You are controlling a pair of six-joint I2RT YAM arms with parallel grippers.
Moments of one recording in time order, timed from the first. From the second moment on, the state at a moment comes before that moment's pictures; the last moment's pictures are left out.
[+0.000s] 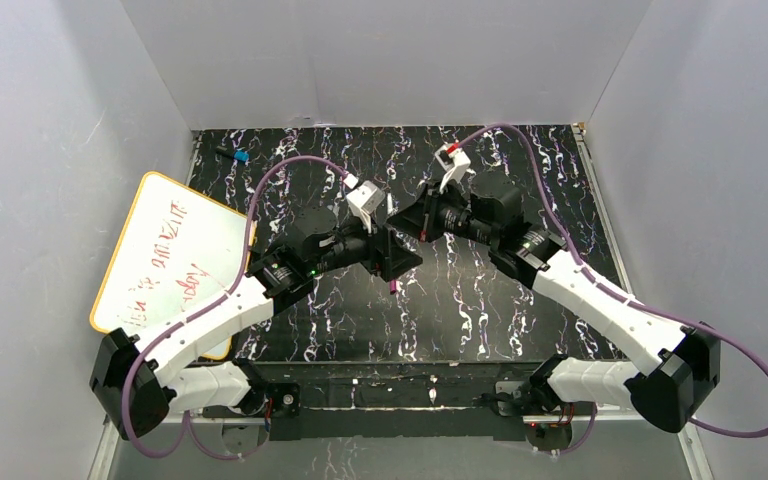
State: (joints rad) left arm -0.80 1.14 0.87 0.06 0.34 -0.40; right arm 0.74 1.19 1.07 -0.10 -0.30 0.56
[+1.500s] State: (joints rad) left arm -0.76 1.11 0.85 0.08 0.31 -0.46; right arm 0.79 1.15 1.07 -0.07 -0.16 0.53
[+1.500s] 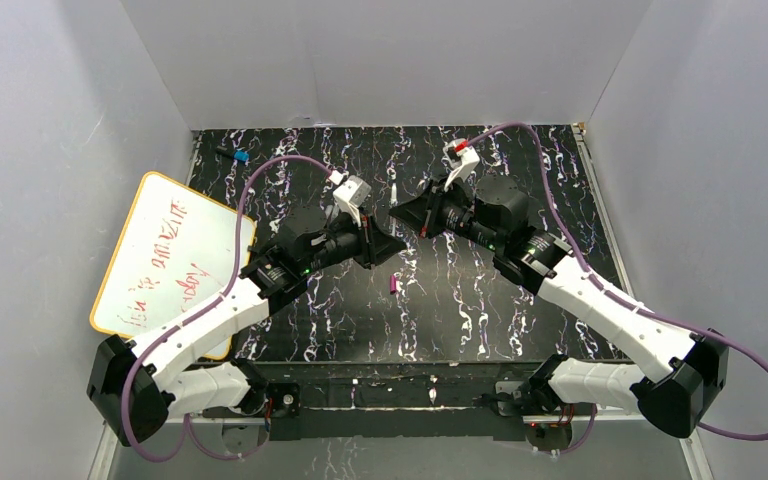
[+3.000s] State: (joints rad) left arm -0.31 1.03 0.70 -0.37 0.34 -0.32; right arm 0.88 1.86 1.44 -0.70 0.15 0.46
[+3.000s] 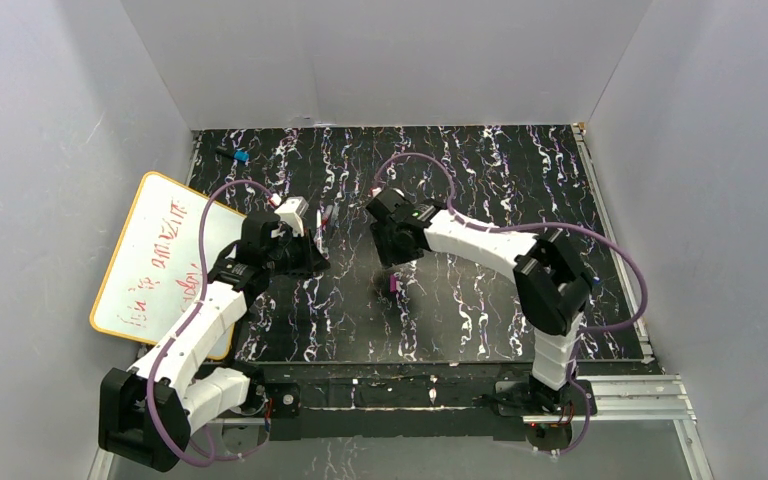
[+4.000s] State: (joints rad) left arm -0.31 1.02 0.70 -0.37 0.35 -0.32; right arm 0.92 2.03 1.49 -0.72 0.11 0.41
